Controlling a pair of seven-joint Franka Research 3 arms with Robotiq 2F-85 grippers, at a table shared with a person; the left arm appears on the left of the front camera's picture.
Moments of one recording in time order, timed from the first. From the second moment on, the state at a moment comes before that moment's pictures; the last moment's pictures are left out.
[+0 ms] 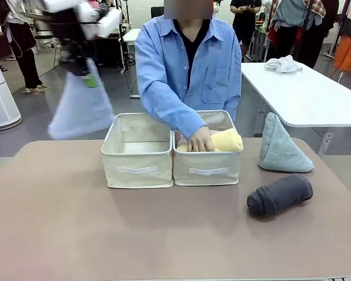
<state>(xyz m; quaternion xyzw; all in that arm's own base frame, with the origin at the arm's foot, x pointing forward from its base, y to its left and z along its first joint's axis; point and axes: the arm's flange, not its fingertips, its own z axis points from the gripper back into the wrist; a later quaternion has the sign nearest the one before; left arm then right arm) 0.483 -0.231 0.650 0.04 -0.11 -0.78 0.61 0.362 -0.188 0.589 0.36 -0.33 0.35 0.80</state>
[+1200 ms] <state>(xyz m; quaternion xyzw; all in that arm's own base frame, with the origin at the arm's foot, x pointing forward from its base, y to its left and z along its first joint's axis) 0.529 -0.299 0.636 0.02 -0.11 -0.82 0.56 0.362 -0.188 0.589 0.36 -0.33 0.35 0.80</state>
